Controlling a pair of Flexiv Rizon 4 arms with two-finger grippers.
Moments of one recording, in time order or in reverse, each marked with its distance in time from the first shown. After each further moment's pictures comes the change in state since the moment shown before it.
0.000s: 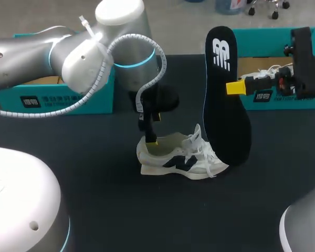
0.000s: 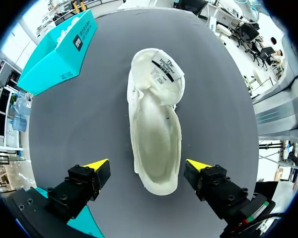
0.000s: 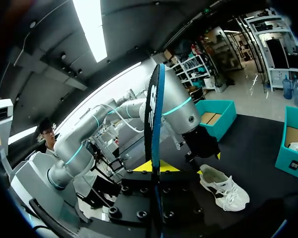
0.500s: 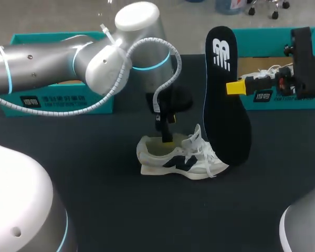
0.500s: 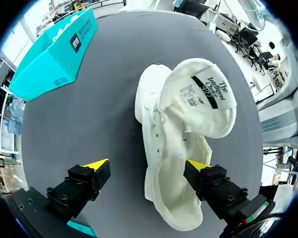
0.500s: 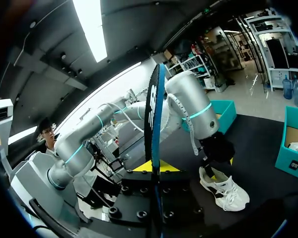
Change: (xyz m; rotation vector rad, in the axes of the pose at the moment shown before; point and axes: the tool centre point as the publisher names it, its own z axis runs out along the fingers) left arm -0.027 -0.036 0.043 0.049 0.044 -0.007; right arm 0.000 0.000 0.000 0.000 0.000 0.000
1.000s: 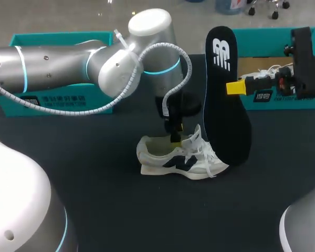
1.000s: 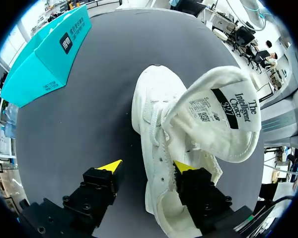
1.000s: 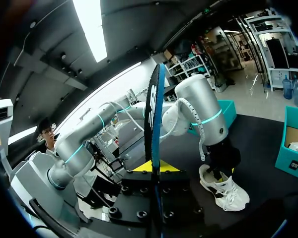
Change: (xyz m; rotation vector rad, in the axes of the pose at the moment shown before) left arm 0.000 -0.018 0.023 -0.006 0.031 0.026; right arm 0.000 0.000 0.000 0.000 0.000 0.000
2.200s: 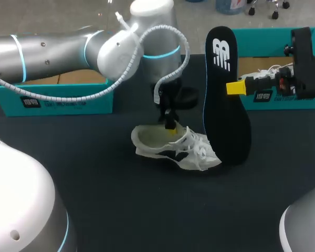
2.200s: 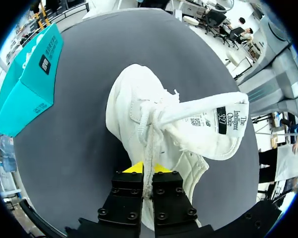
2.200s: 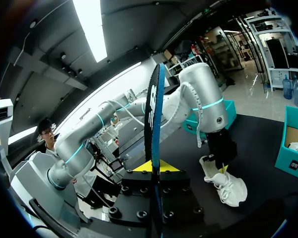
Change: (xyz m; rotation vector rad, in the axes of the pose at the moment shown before) left arm 0.000 0.012 -0.036 -0.019 0.123 0.259; right arm 0.000 0.000 0.000 -0.001 0.000 0.000
